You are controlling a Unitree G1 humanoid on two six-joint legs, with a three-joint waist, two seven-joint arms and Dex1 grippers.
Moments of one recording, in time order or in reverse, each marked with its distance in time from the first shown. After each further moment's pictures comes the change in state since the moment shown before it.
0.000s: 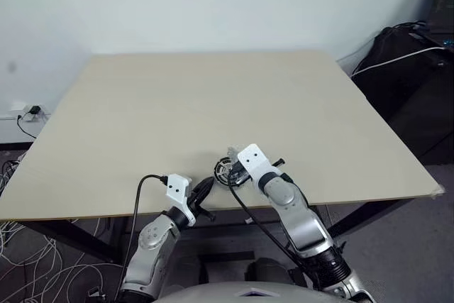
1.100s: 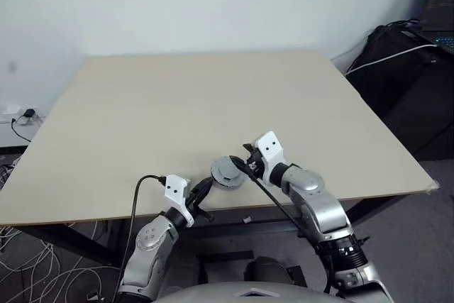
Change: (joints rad) left arm 0.018 0.002 0.010 -0.012 0.003 0.009 -0.021; right arm -0.073 -0.133 -0.201 0.062 0.420 -0.126 0.412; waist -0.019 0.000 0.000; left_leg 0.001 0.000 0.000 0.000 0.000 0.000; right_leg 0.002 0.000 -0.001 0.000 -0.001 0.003
